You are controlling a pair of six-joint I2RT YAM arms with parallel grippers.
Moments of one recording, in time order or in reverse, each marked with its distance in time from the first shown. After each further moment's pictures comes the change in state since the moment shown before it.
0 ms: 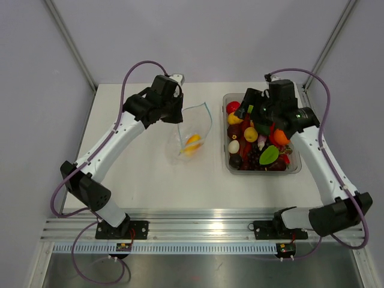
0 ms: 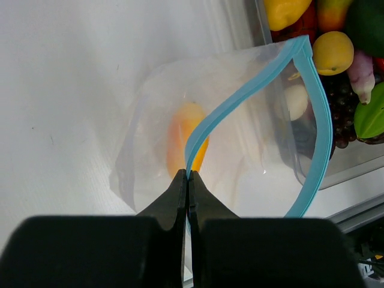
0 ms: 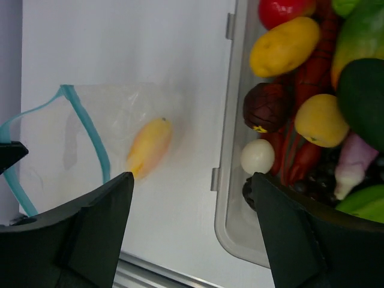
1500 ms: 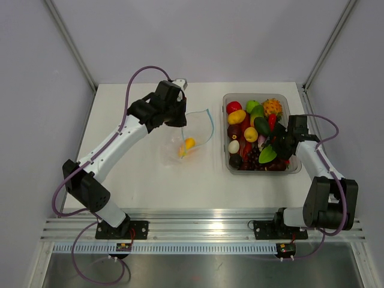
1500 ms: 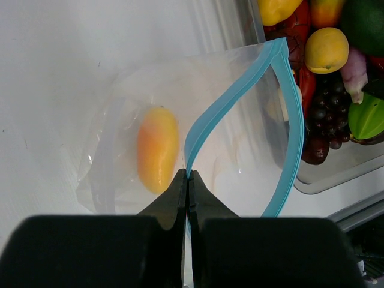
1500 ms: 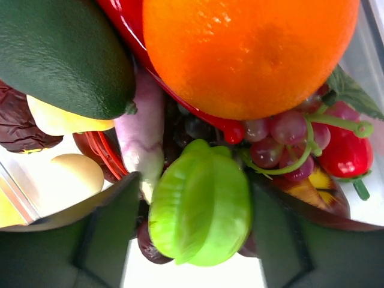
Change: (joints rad) left arm -0.016 -0.011 -0.113 0.111 0.026 -0.037; right arm -0.424 -0.043 -0.622 0.253 0.014 0.072
